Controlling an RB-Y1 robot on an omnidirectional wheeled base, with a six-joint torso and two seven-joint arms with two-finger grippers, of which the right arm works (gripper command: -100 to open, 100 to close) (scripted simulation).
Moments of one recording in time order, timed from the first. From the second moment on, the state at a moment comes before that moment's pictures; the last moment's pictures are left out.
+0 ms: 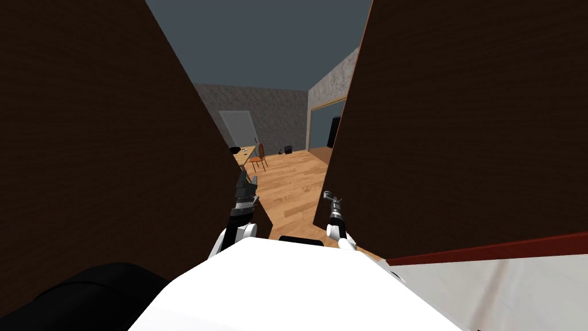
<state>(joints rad) -0.23 0.00 -0.28 -0.53 -0.15 -0.83 0.18</state>
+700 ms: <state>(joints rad) -0.22 0.02 -0.34 -0.56 -0.19 -0.83 0.24</state>
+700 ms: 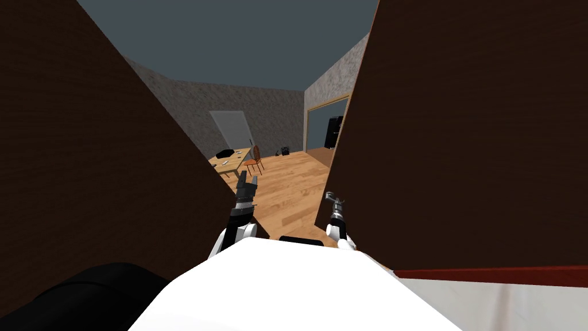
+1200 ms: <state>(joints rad) -0.24 -0.01 -0.37 -0.52 -0.22 -0.86 0.26</state>
